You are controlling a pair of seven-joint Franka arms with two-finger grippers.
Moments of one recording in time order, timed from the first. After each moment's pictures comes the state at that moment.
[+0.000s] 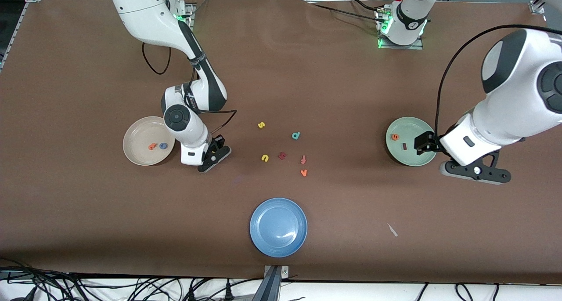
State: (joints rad) left arm 0.19 0.48 -0.52 -1.19 0.24 1.60 -0.13; right arm 0.62 0.65 -0.20 -1.85 0.22 2.52 -0.42
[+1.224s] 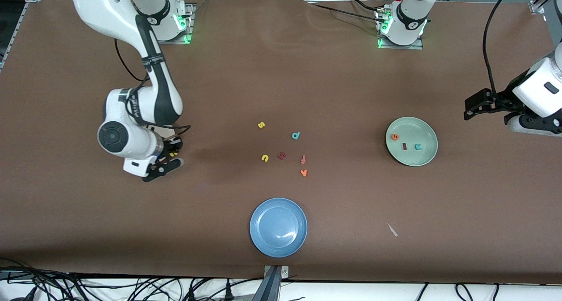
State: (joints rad) left arm 0.06 0.14 -0.14 -1.47 0.02 1.63 0.02; right arm 0.55 0.56 -0.40 -1.75 0.24 2.07 -0.39
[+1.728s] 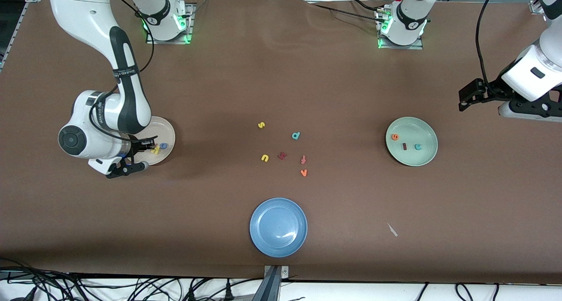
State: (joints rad) left arm 0.05 0.03 -0.12 -1.62 0.02 1.66 0.01; right arm 0.48 0.57 -0.47 -1.81 0.30 2.07 -0.37
